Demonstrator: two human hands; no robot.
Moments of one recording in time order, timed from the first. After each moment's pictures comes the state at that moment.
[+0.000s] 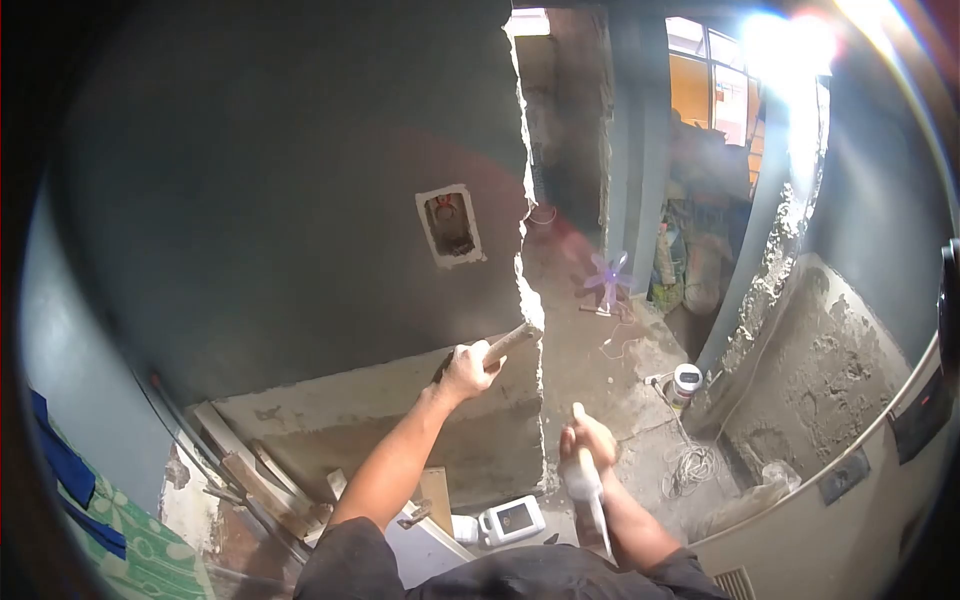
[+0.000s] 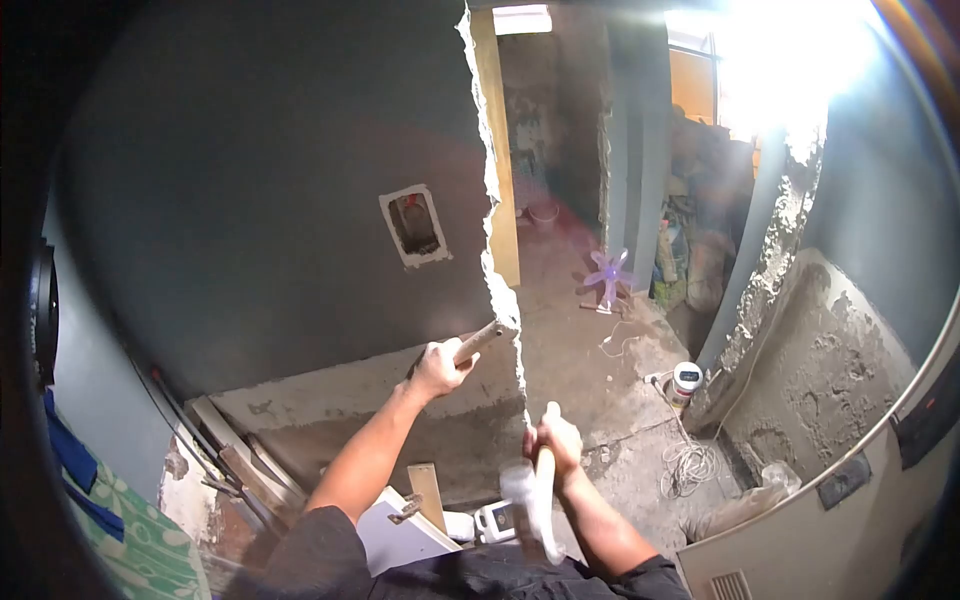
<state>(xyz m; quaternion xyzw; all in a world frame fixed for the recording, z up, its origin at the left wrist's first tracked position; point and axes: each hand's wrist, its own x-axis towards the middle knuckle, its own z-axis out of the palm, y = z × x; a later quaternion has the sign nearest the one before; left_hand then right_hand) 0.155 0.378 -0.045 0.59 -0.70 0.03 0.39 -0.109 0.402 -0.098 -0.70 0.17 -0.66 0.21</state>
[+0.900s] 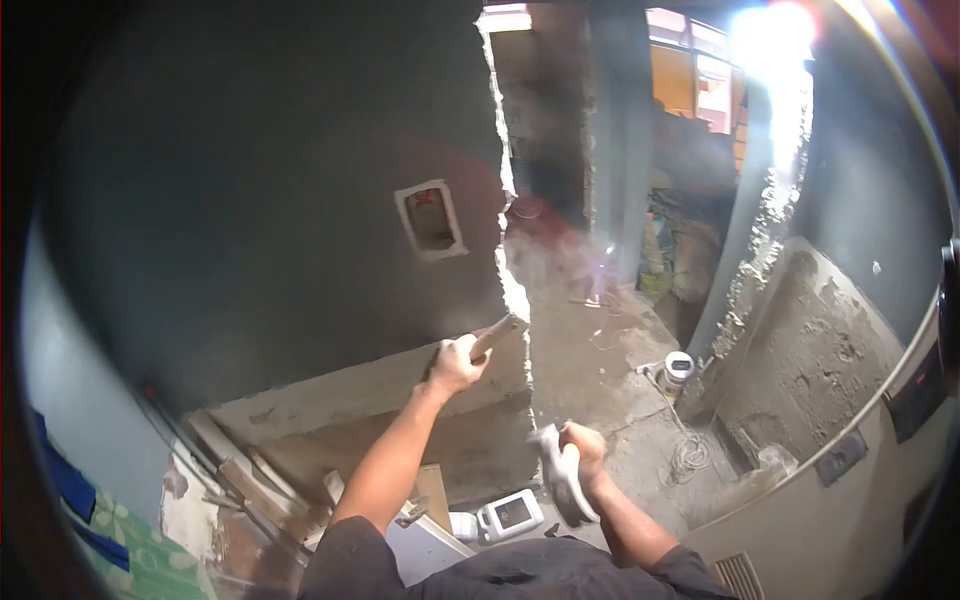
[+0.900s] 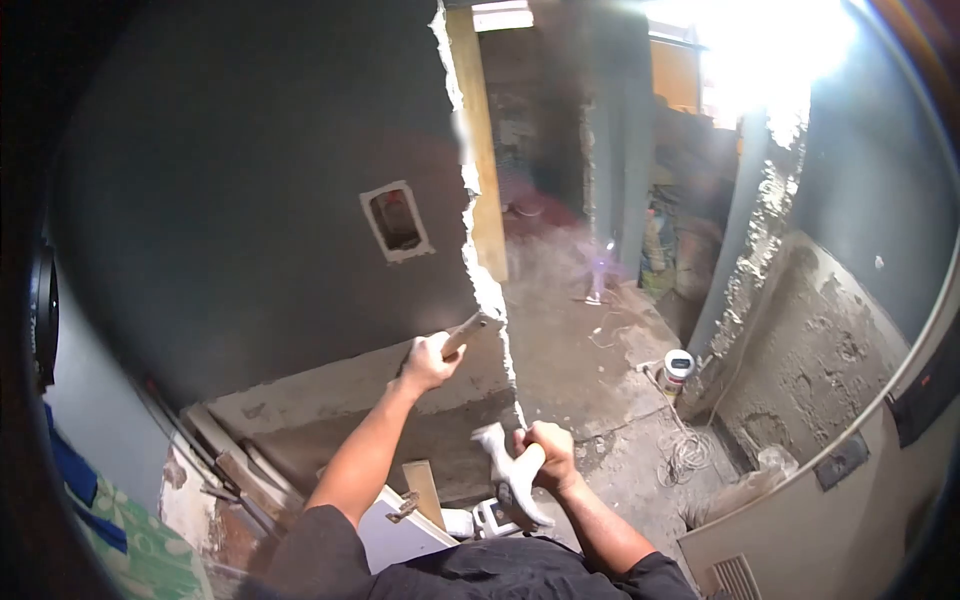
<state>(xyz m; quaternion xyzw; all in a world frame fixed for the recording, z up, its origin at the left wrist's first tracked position) 0.153 0.377 -0.046 0.59 -0.69 0.05 0.41 -0.119 0.408 -0.142 -0.72 0.21 -0.60 0.28</state>
